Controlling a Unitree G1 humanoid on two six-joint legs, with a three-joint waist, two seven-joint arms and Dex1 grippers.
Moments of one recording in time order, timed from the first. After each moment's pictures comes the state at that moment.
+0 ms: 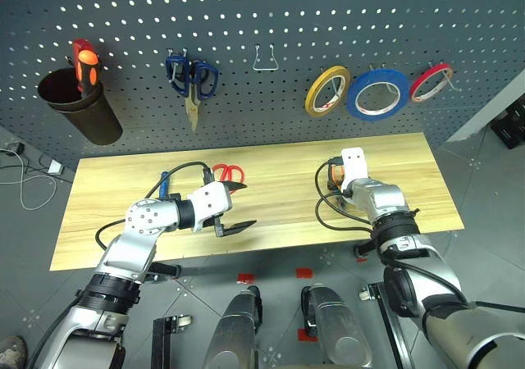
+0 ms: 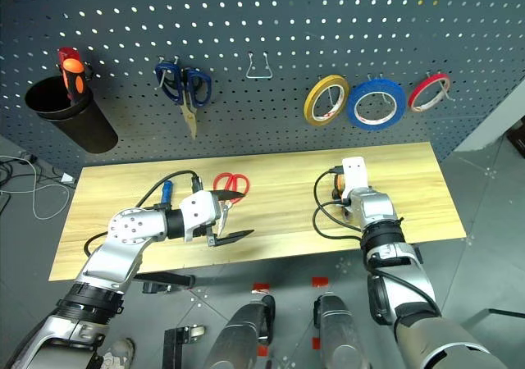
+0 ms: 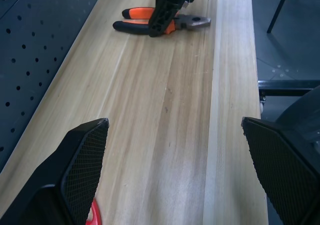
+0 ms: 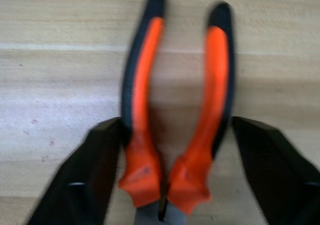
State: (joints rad) left arm -0.36 0.63 -0.15 0.15 -0.08 -0.12 -1.01; right arm -0.88 -0.13 -0.09 0.81 -0.02 0.65 0.08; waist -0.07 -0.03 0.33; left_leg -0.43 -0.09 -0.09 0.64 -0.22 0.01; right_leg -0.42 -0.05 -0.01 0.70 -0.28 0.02
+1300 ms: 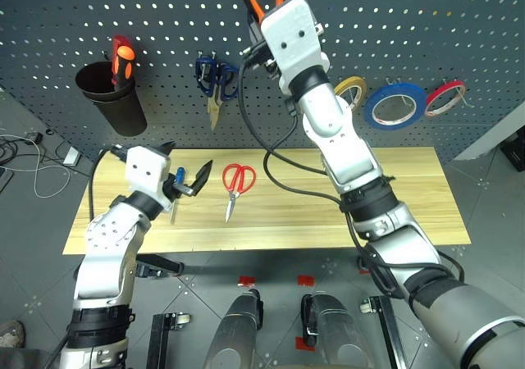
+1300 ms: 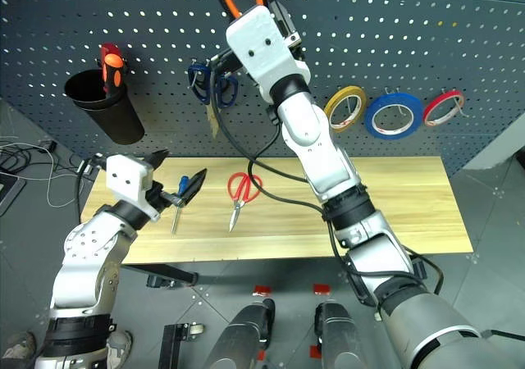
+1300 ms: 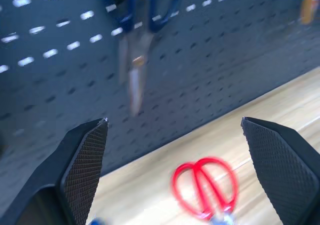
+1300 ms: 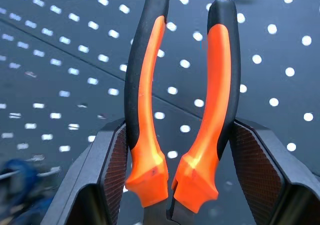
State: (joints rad) left arm -0.23 0.49 0.16 -0.16 -0.24 0.19 -0.52; right arm -1.15 -0.03 0.21 0.46 -0.22 -0.08 -0.07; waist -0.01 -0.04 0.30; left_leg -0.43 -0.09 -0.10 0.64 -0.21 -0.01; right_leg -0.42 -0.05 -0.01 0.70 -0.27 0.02
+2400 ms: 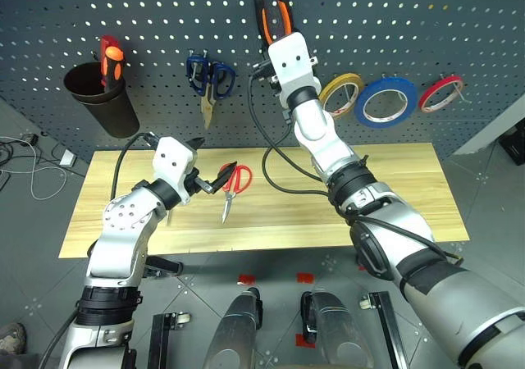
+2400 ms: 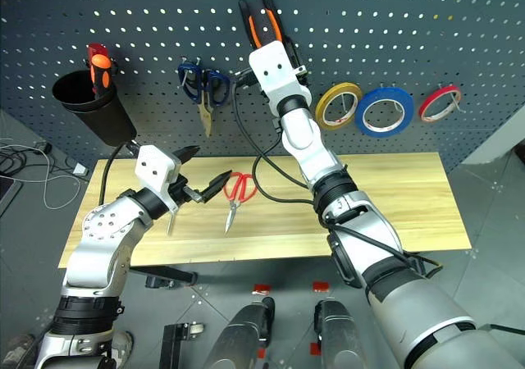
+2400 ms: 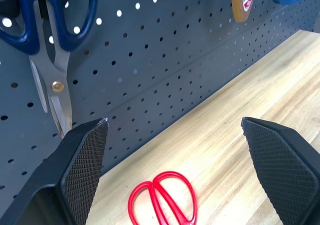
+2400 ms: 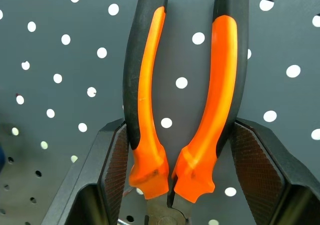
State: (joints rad) left arm -0.31 0.52 0.08 -0.10 -0.23 0.21 -0.60; right arm -1.27 0.04 0.10 1.07 -0.21 -0.35 -0.21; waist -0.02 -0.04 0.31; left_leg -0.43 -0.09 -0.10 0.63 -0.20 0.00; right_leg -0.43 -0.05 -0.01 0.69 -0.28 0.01
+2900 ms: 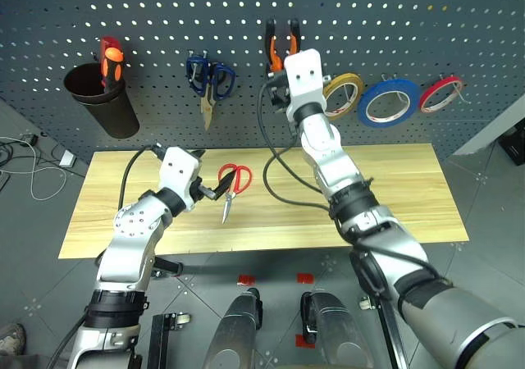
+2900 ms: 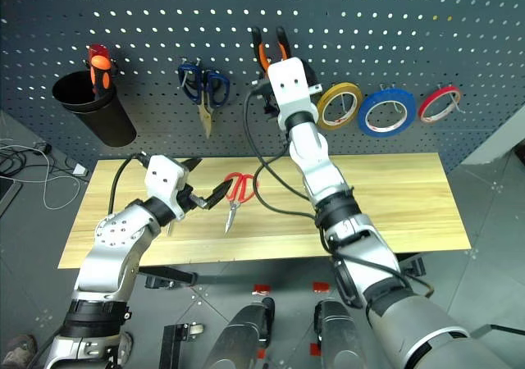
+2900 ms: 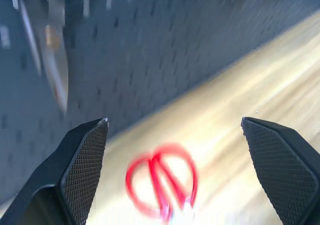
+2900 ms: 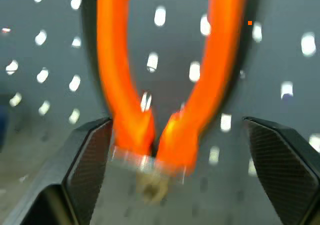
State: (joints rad) left arm -0.25 0.48 0.06 -0.06 -0.16 0.27 -0.51; right arm -0.97 0.07 0.07 0.59 -0.11 -0.02 -0.08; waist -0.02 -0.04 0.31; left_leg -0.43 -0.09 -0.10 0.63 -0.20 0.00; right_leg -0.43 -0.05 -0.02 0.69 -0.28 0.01
